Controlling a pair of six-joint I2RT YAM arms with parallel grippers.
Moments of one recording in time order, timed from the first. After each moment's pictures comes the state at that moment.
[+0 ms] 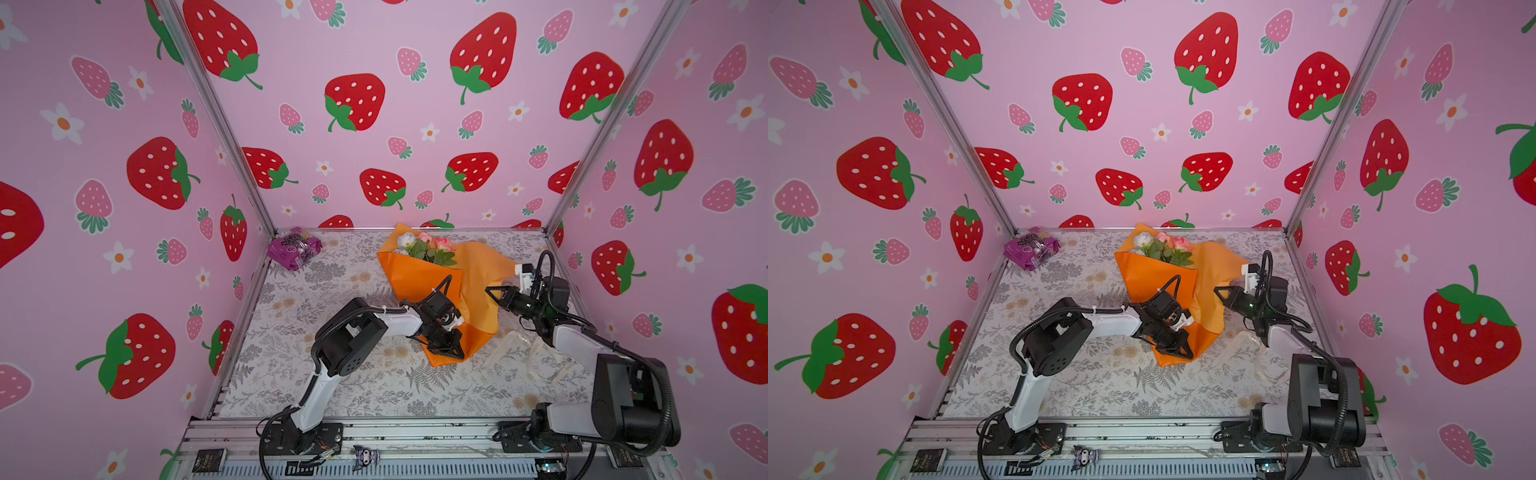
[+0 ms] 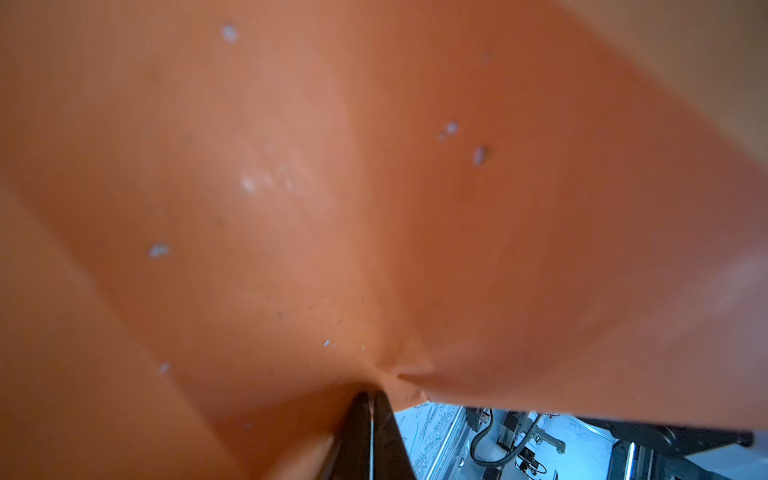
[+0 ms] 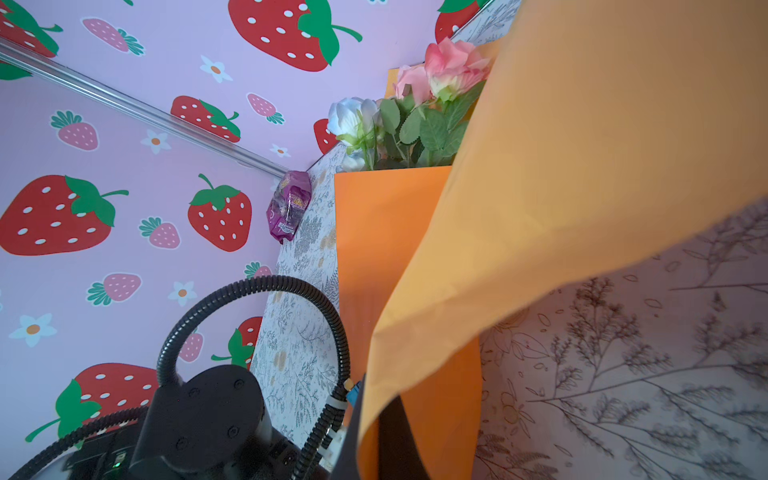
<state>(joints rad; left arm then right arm) -0.87 2.16 1.34 -0.24 0.72 -0.63 0.05 1.35 0.59 0.29 -0.79 0.62</state>
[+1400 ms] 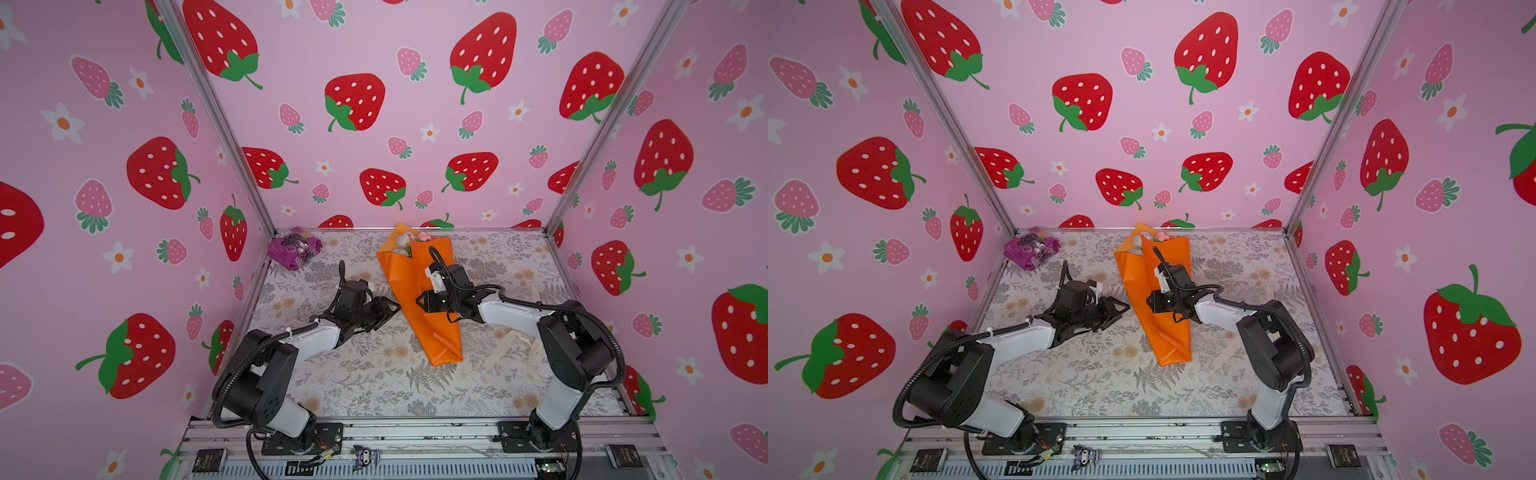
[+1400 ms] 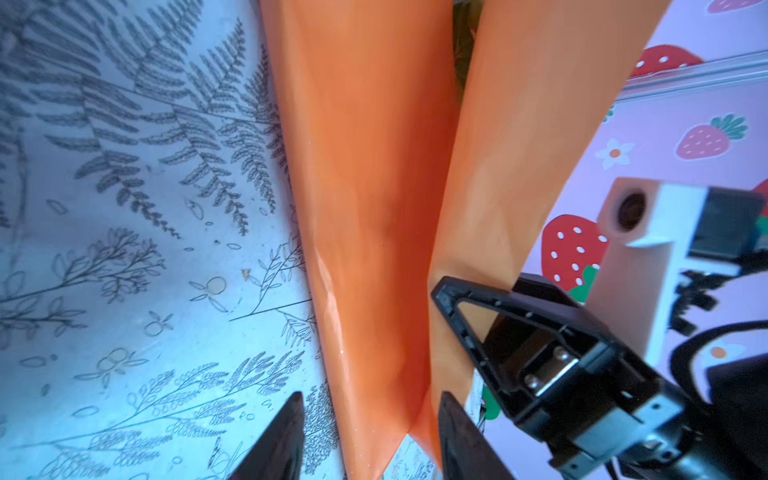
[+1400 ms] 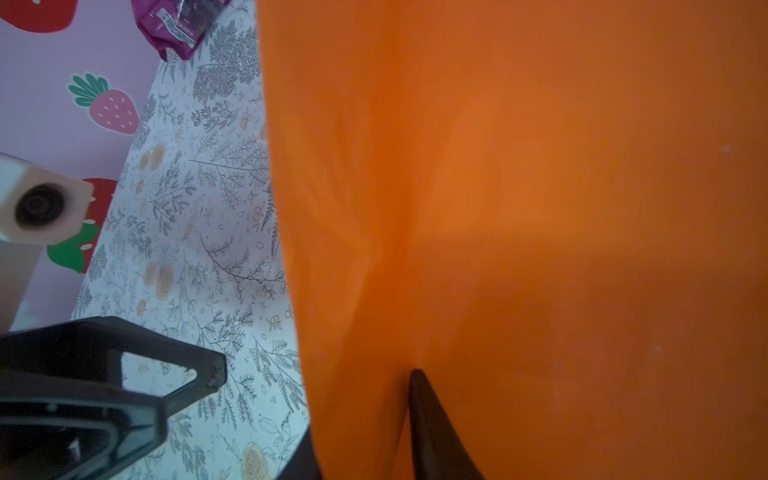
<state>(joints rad) -0.42 1.53 0.68 0.22 0.48 -1.02 0.70 1.77 1.03 0.00 -0.29 0.44</state>
